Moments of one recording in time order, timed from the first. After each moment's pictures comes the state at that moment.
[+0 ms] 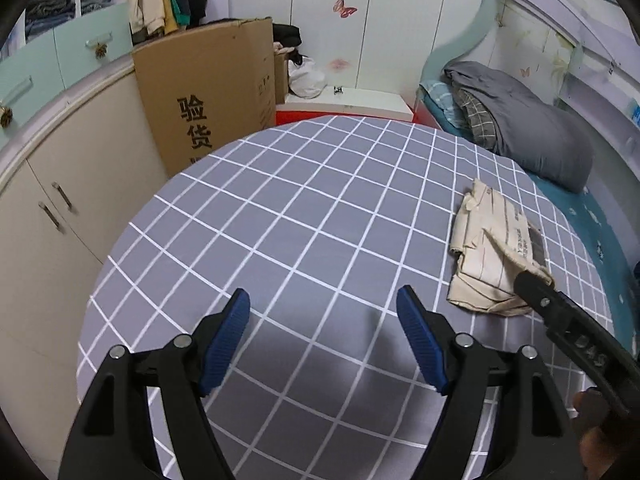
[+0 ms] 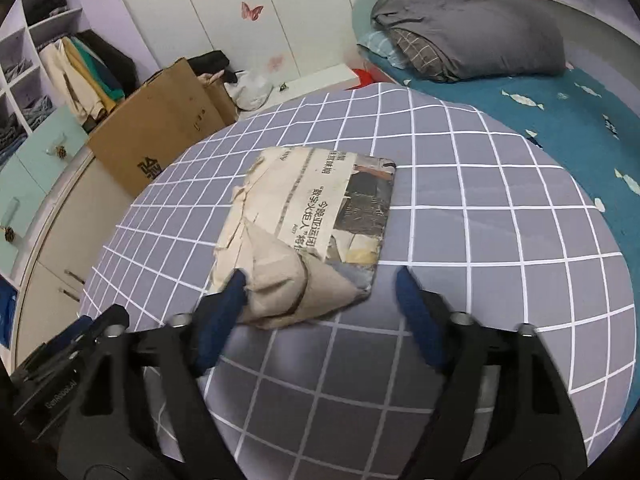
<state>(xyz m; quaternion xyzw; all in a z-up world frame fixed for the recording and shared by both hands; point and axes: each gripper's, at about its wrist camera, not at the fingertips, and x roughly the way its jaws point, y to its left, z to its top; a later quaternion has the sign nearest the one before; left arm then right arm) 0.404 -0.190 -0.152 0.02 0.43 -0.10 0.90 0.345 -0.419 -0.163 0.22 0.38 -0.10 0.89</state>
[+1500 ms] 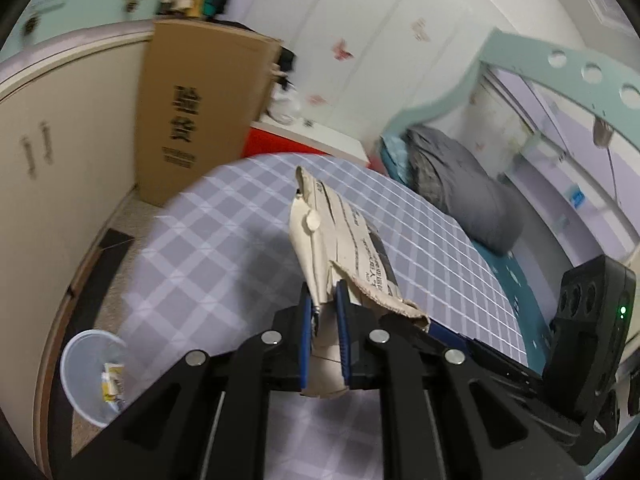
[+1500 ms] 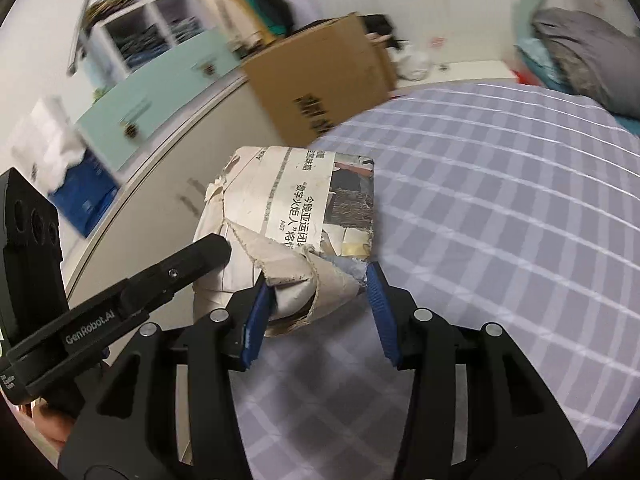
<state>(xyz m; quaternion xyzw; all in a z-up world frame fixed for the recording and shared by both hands) 0.347 -0.046 -0.127 -0.15 0.38 -0.19 0.89 0.329 -0.233 -0.128 0.16 0.38 0.16 0.89</state>
